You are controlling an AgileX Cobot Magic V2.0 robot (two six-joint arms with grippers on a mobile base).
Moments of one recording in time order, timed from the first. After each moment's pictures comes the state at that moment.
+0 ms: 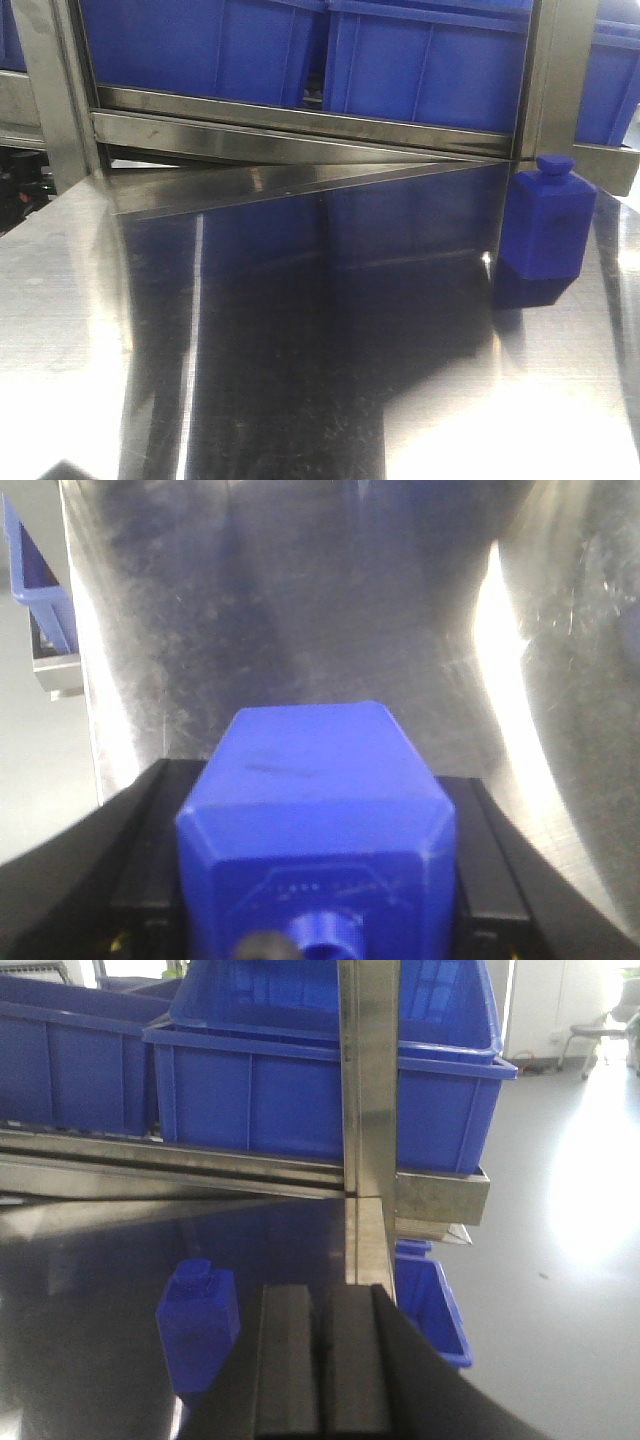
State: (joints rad) left arm -0.41 0.88 -0.80 0.02 0.71 -0.17; right arm 0.06 0.02 -0.23 0.04 0.30 0.06
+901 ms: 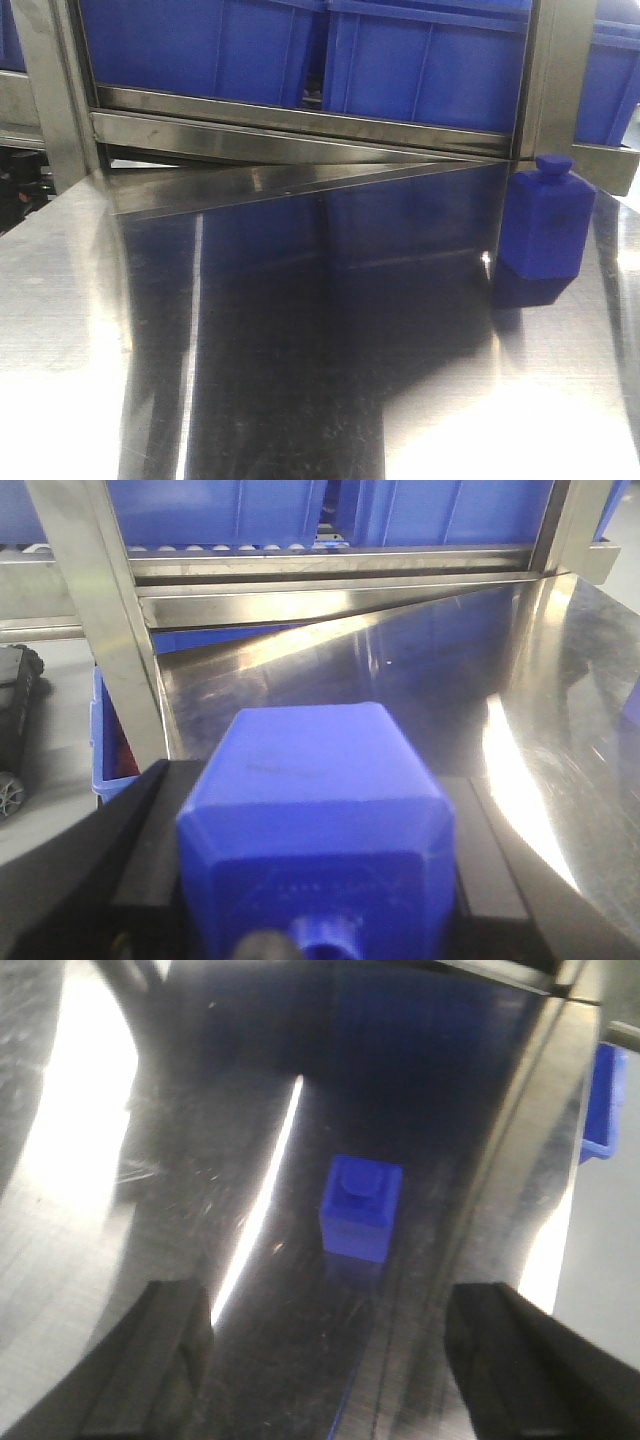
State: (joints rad) left arm -0.41 0.41 -0.67 0.12 0.66 -0.14; right arm 0.20 0.89 -0.97 0.23 0.86 -0.19
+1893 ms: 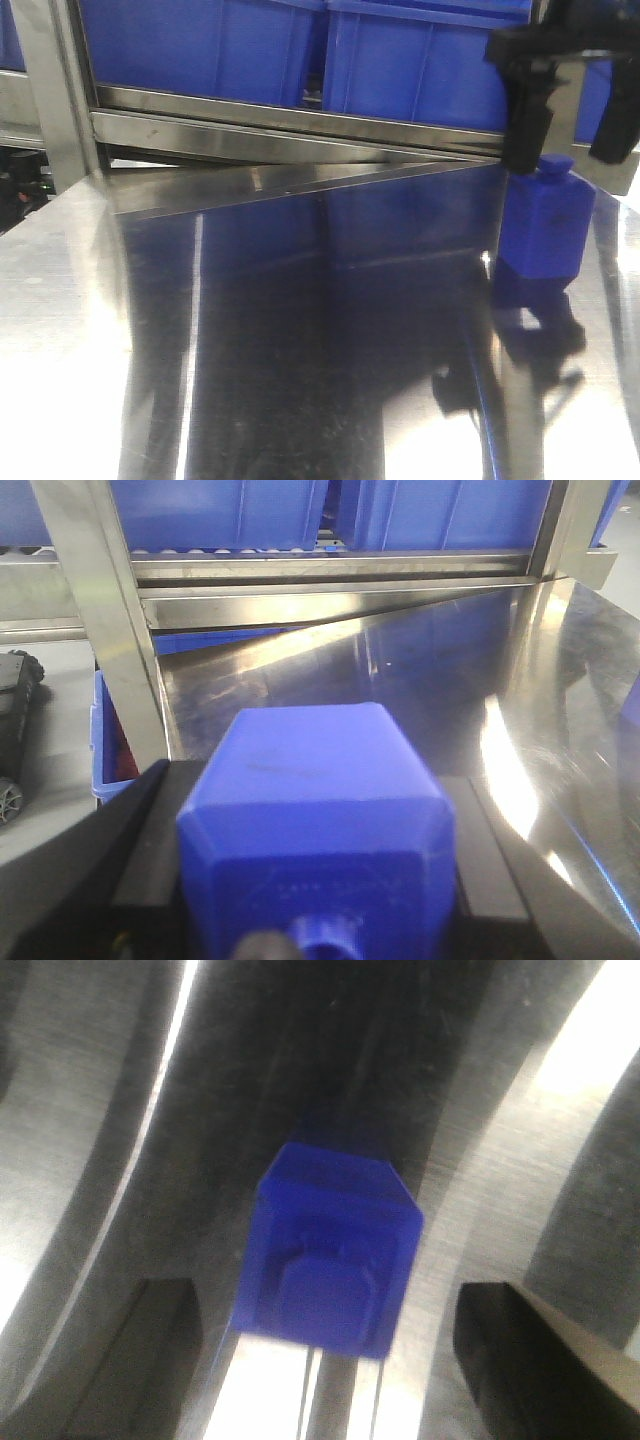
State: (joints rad) left arm -0.41 0.39 -0.65 0.12 0.65 -0.14; right arm 0.28 1.74 -1.44 0.04 1.13 -0.03
